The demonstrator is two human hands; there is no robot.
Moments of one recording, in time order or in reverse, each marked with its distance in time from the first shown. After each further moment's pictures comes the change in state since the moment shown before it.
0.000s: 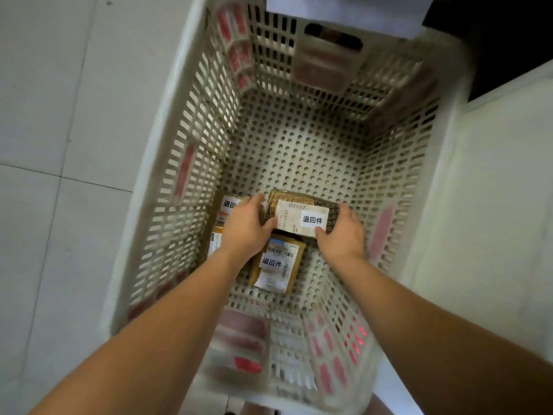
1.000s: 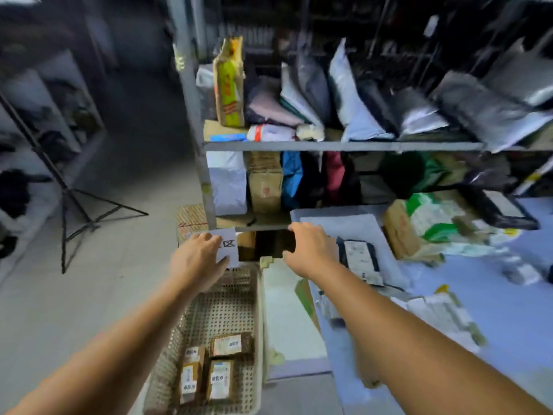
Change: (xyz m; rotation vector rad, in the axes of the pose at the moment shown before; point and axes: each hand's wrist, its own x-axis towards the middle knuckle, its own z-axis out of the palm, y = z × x) left_hand -0.463 0.380 -0.439 0.542 0.429 0.614; right_hand -0.554 -0.030 -0.556 -0.179 0.565 -0.324
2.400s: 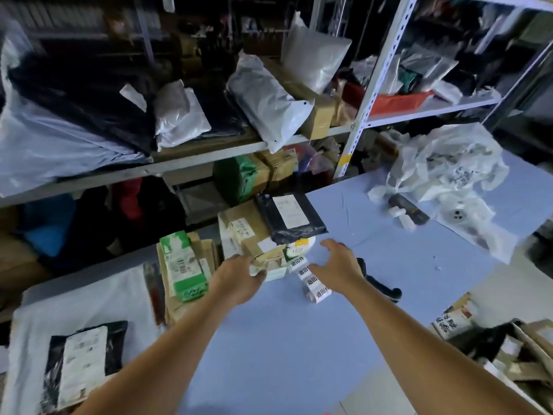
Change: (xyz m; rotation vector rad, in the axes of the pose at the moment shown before) left_hand 0.214 0.702 0.094 -0.343 -0.392 0.187; right_hand 0.030 0.699 -0.139 0.398 0.060 0.603
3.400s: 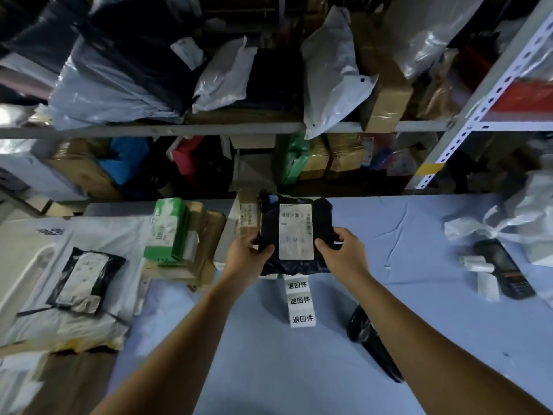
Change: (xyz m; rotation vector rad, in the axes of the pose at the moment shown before) left_hand 0.093 0.093 0.078 -0.846 0.440 -0.401; right_hand 0.185 0.064 -0.011 0.344 -0.179 -0.303
